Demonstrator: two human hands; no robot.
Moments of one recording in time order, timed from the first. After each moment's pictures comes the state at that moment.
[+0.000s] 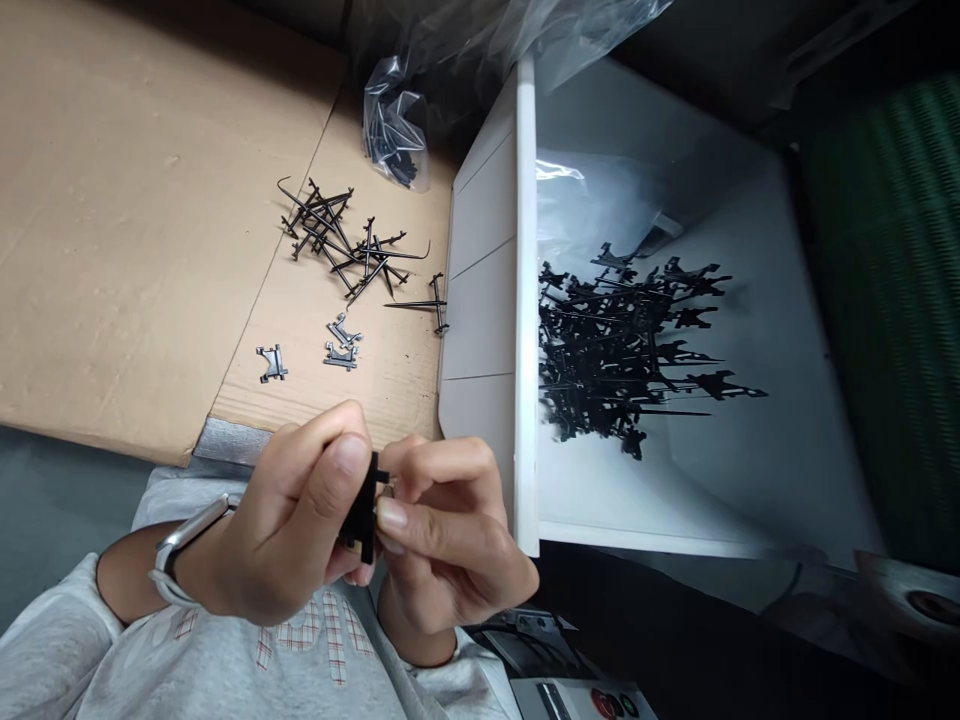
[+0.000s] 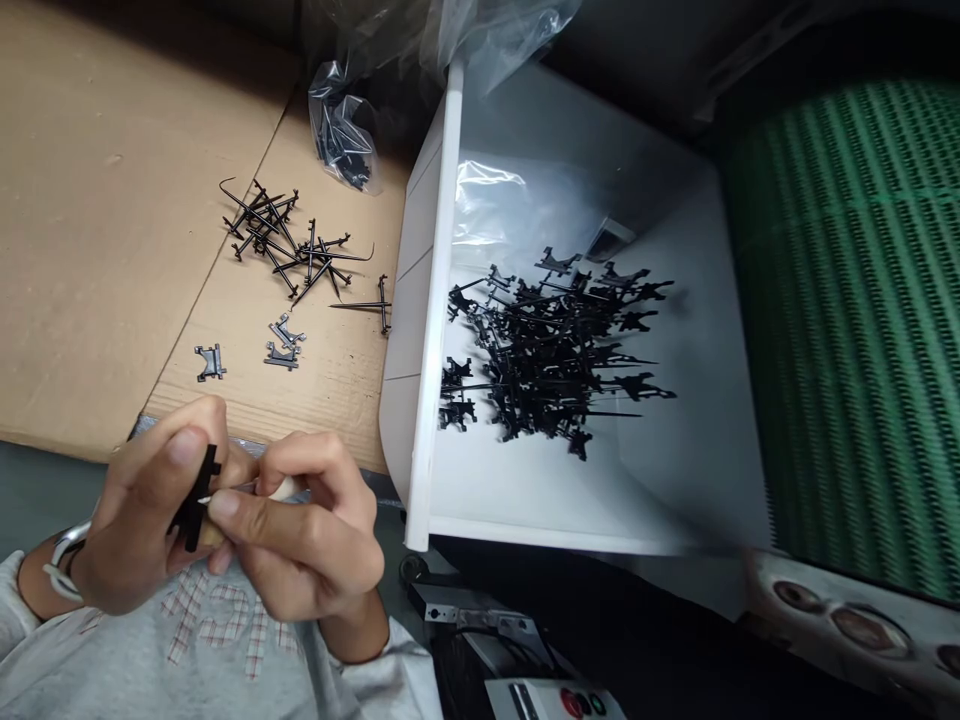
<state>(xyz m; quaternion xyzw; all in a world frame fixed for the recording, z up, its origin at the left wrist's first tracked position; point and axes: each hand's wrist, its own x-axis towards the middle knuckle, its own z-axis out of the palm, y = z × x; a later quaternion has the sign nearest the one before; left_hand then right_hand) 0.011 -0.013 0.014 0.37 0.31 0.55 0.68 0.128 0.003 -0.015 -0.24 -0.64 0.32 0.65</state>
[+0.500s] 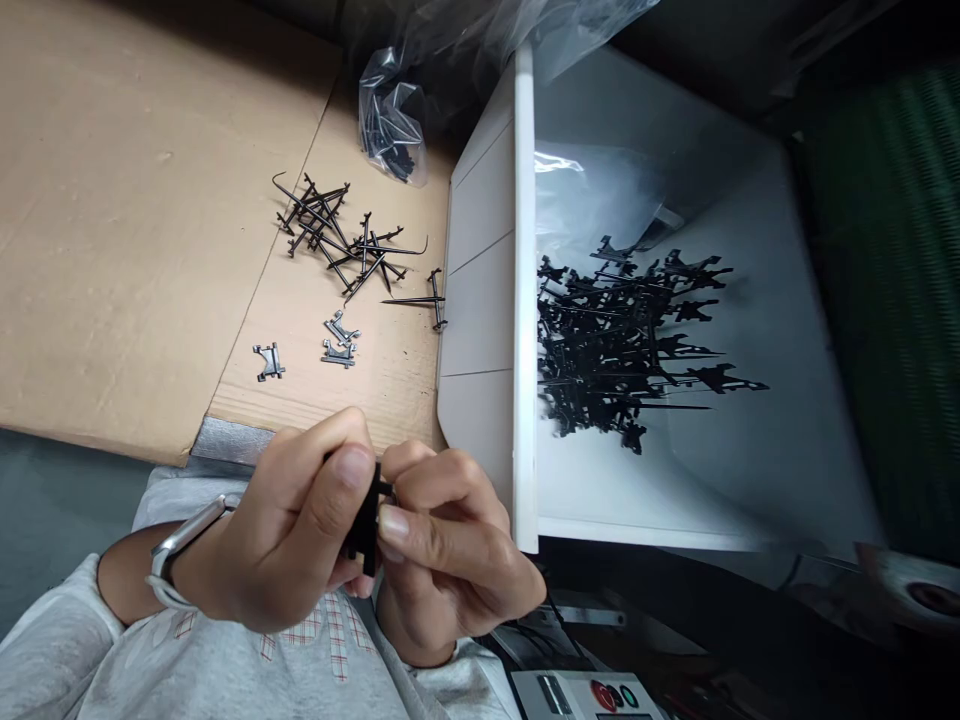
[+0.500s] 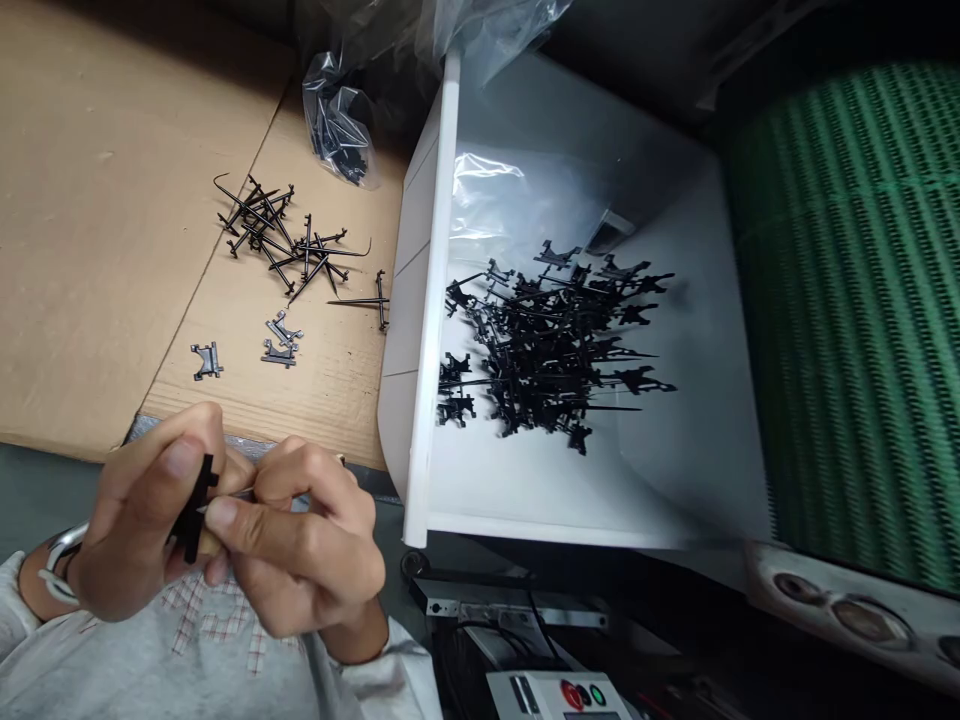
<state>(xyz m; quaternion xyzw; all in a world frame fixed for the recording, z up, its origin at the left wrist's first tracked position) 0.011 -0.016 0.010 0.38 0.30 0.55 0.68 0.124 0.001 -0.010 -0.27 -0.64 0.30 0.66</state>
